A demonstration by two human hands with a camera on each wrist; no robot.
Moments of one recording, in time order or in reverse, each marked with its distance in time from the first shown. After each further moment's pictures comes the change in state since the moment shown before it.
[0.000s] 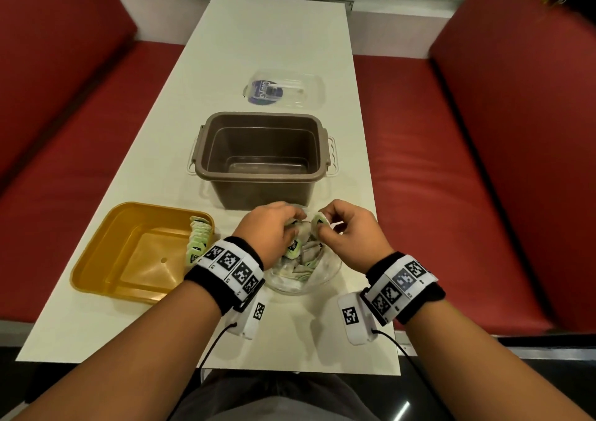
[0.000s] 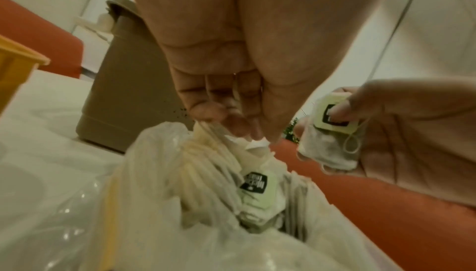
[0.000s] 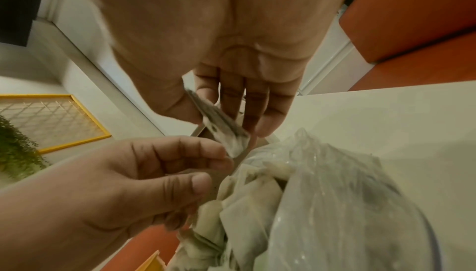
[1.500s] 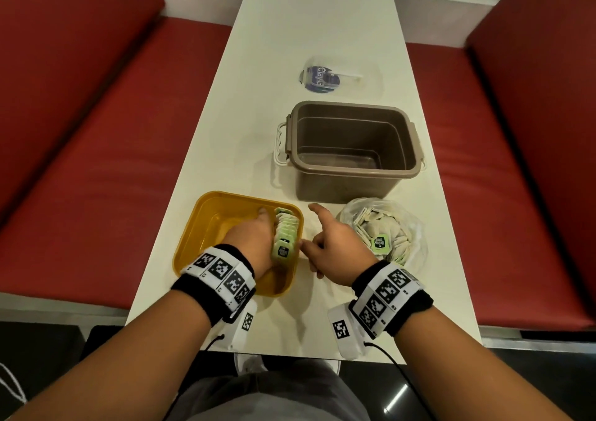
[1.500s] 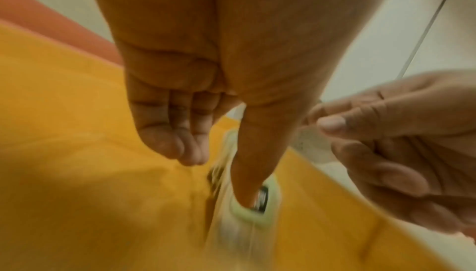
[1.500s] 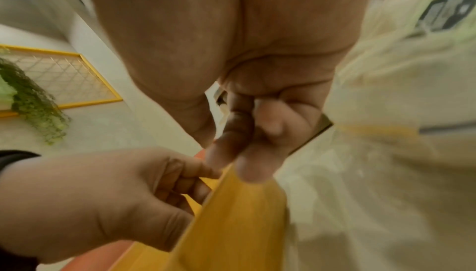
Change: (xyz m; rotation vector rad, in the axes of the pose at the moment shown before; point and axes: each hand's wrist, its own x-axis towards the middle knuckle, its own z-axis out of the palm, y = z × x) left_hand -0.070 -0.127 -0.079 0.264 -0.330 -0.426; right_hand 0.007 -0.085 0.161 -0.244 -0.327 0.179
